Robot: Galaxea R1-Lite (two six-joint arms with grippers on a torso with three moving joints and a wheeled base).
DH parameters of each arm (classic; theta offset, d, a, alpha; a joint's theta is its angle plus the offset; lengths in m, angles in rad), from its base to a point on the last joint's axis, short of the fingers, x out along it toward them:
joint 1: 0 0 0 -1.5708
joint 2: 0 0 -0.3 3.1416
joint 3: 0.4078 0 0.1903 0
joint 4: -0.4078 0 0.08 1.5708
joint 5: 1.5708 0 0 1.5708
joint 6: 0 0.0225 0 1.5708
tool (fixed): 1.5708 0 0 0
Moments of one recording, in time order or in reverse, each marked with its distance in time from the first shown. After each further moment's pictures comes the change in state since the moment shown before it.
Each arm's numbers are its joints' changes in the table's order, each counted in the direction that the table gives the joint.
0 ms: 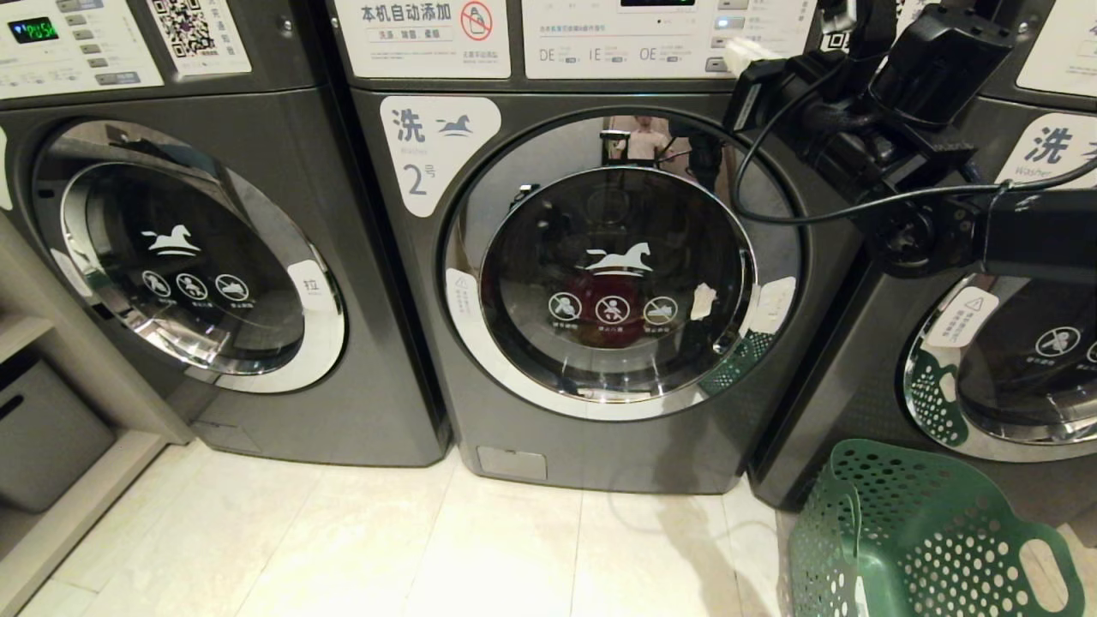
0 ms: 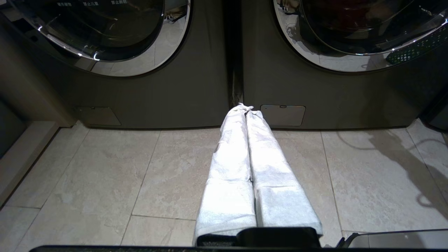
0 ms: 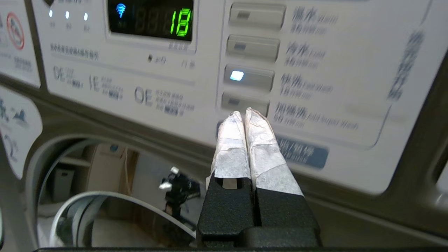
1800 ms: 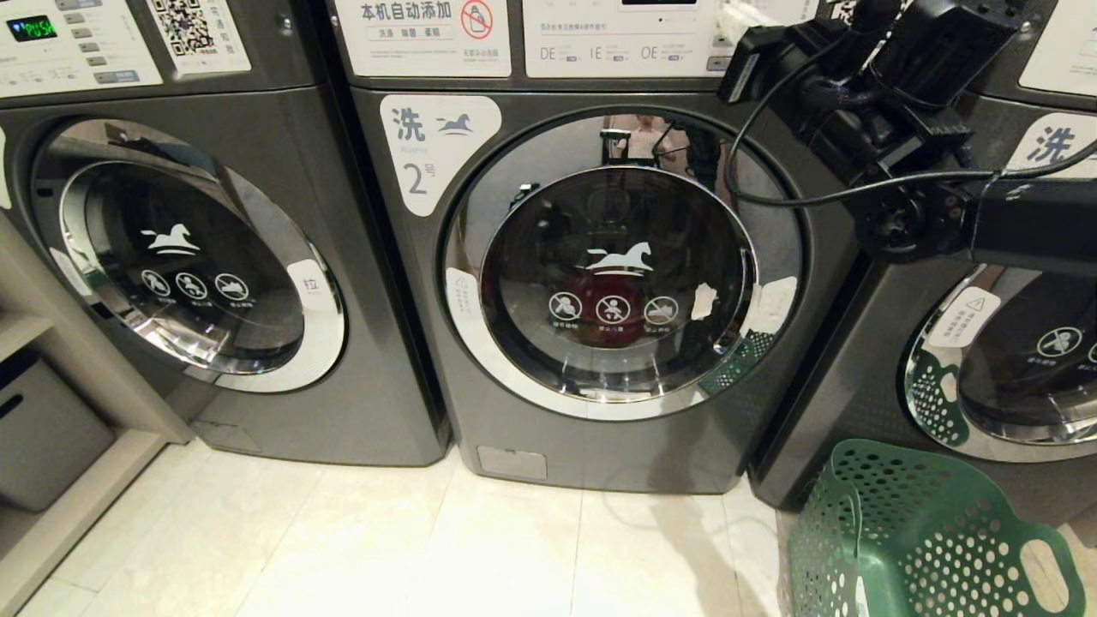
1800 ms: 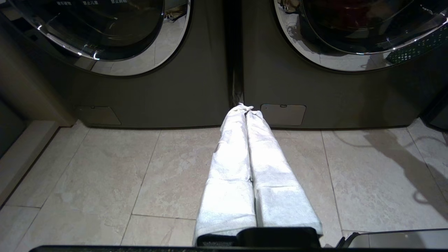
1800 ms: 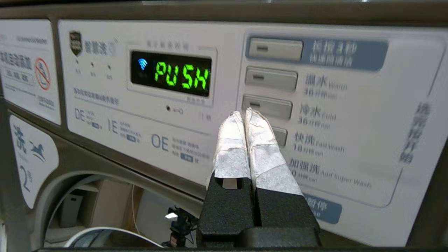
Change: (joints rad) left arm 0.000 0.000 0.000 -0.002 -0.001 0.001; right arm 0.017 0.044 0.129 0.008 -0.021 0.012
